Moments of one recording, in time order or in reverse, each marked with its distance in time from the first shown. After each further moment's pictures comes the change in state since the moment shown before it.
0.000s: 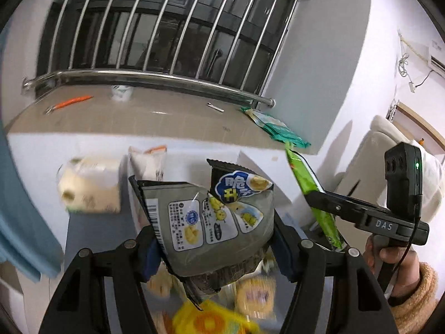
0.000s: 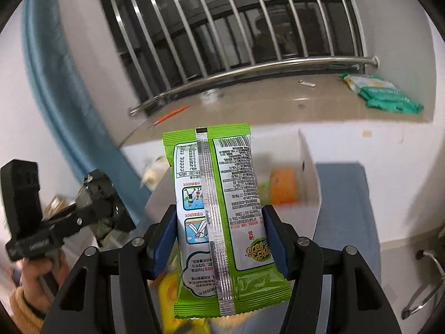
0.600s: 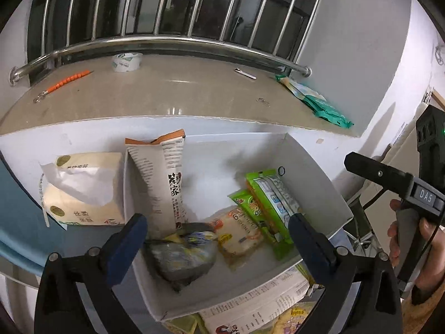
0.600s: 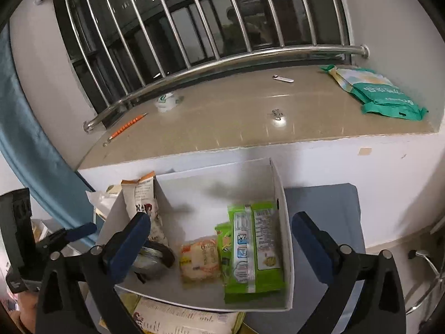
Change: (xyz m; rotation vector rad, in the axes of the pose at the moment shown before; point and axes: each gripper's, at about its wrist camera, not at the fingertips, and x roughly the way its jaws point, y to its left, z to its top) left arm 0.102 0.021 0.022 -0.008 0.183 0.134; right arm 0.078 -0.058 0.065 0.059 0.047 -0.100
